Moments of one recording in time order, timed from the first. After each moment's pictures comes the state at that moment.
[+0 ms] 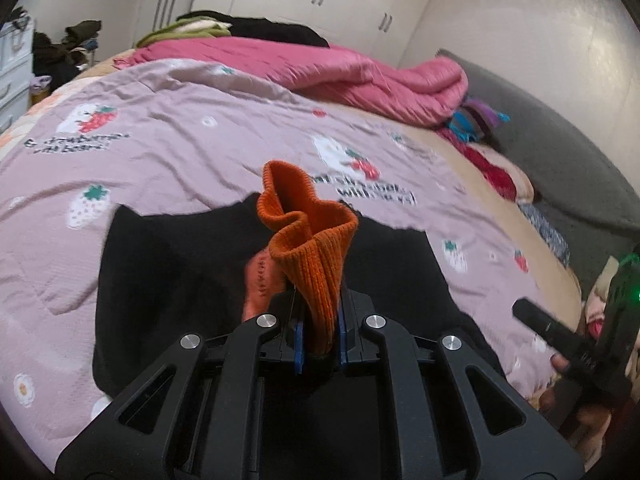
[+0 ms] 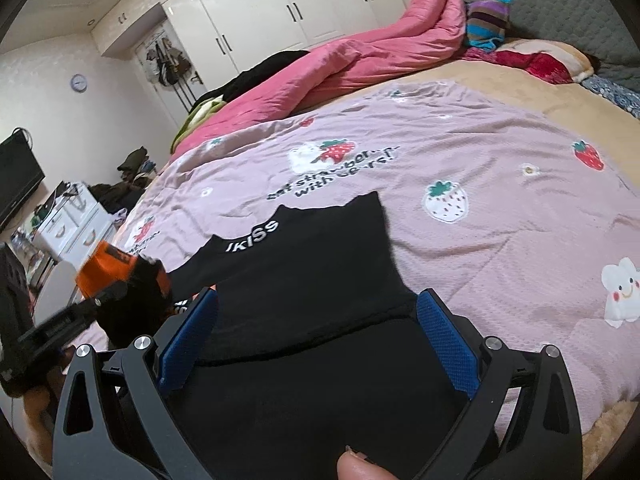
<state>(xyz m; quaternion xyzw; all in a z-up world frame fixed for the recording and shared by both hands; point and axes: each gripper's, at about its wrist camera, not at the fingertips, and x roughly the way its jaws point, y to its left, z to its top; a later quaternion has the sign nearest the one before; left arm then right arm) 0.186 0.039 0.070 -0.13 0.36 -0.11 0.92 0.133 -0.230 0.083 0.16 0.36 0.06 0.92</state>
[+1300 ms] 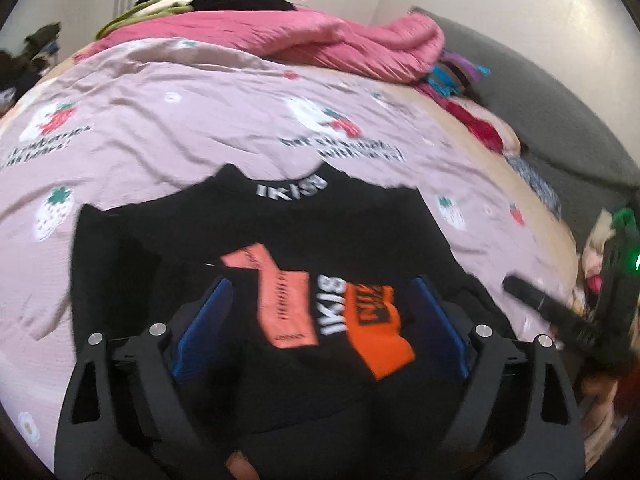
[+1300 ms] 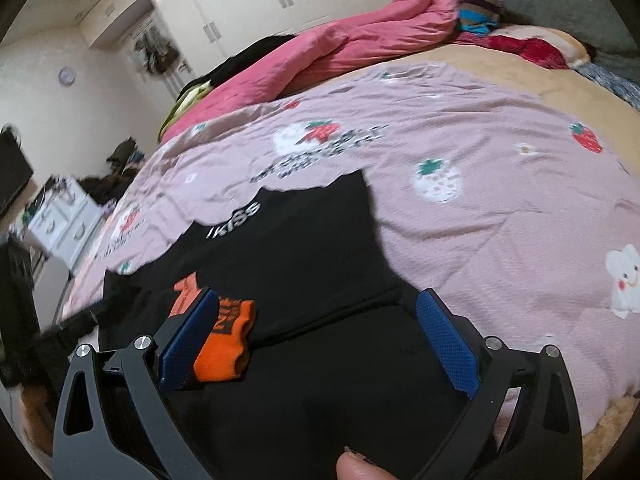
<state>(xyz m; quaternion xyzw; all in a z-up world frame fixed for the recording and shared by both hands) 0.211 0.037 0.052 -0.10 0.41 -0.16 0.89 0.148 -0.217 0.057 0.14 0.39 0.07 0.91</state>
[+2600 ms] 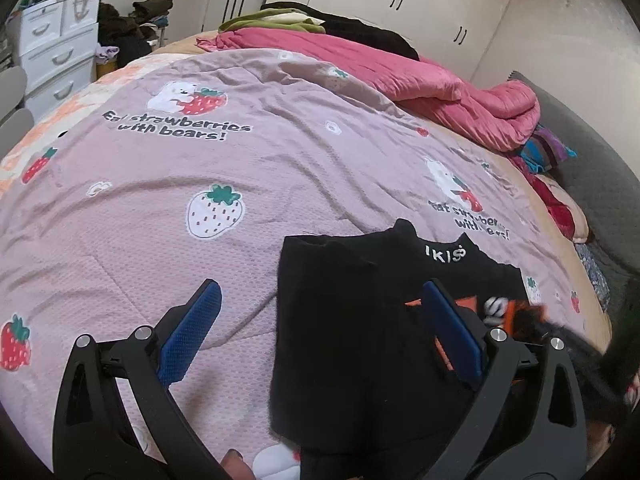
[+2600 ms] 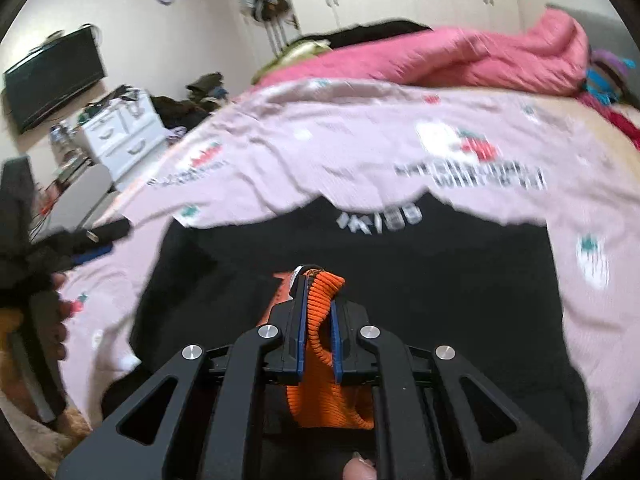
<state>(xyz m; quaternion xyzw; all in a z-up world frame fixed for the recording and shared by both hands) 0.205 0.176 0.063 -0.17 0.38 0.01 0.91 0.204 -0.082 0.078 0.02 0.37 0.22 0.90</state>
